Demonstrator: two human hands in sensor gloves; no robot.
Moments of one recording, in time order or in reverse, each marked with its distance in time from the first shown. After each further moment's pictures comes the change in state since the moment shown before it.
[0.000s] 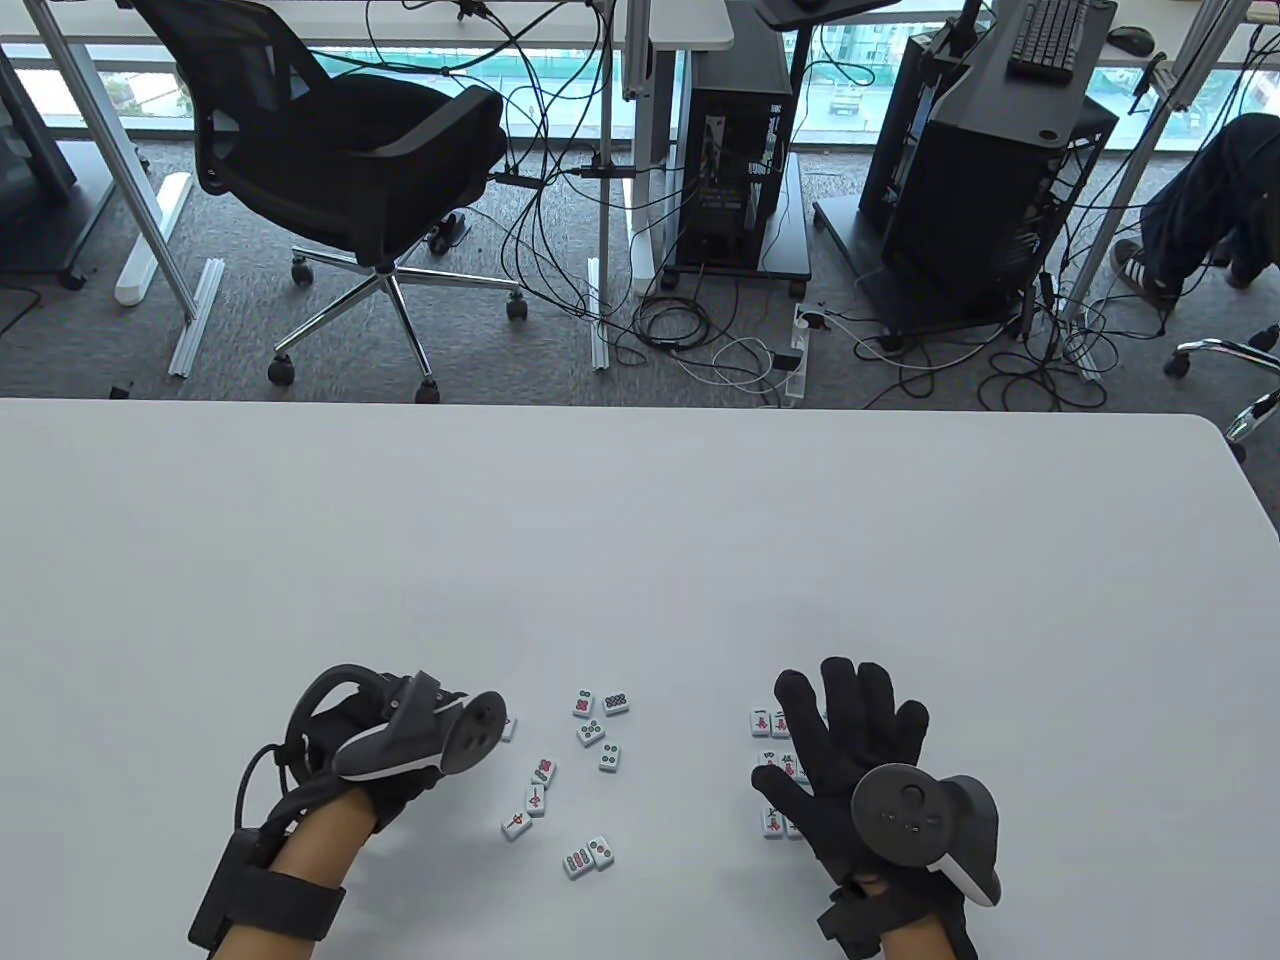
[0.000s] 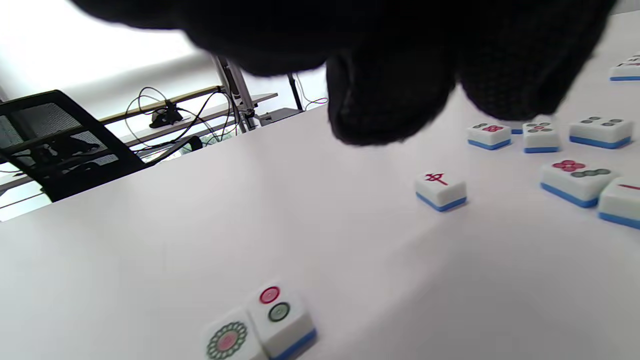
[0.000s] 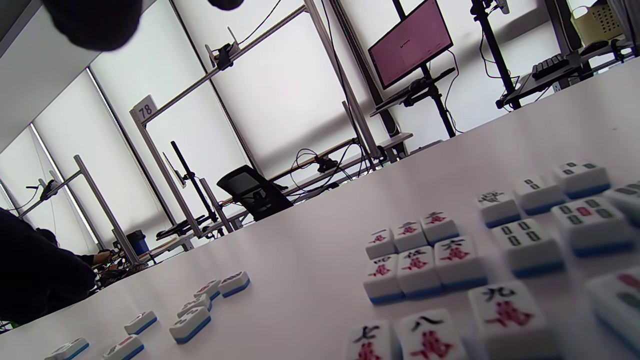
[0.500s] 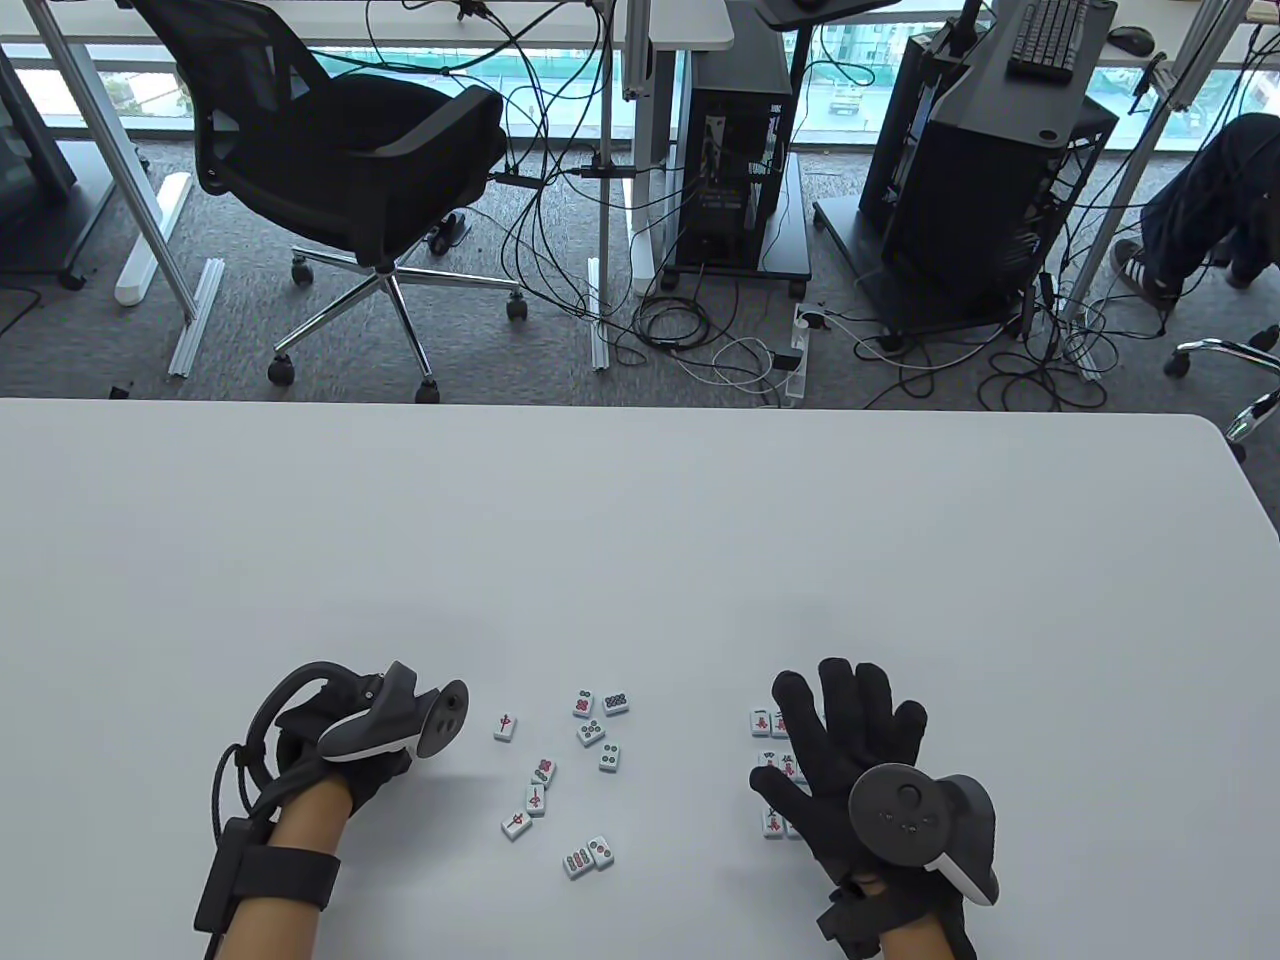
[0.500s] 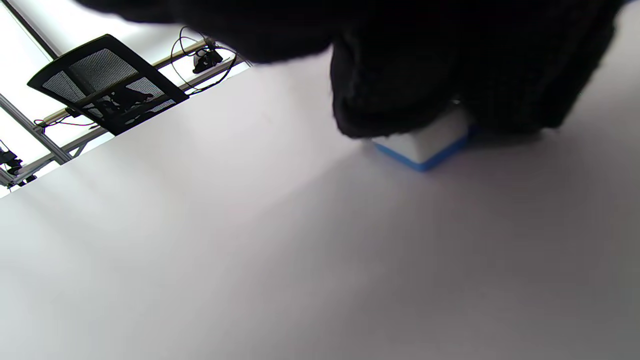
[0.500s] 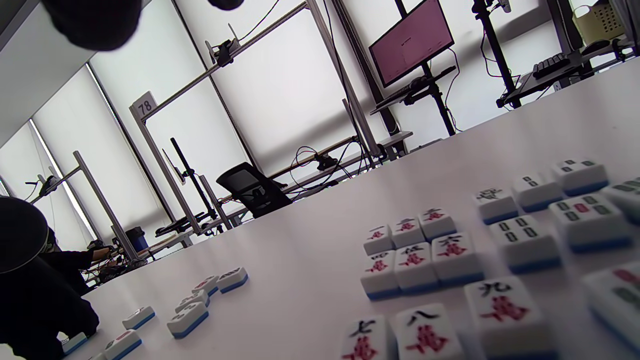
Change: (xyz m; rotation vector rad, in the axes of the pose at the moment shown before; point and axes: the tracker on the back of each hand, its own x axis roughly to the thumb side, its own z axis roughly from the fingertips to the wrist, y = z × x) left_hand -0.046 -0.066 -0.012 -0.221 0.143 -0.102; right_hand 0.001 0.001 0.000 0.007 0.000 0.008
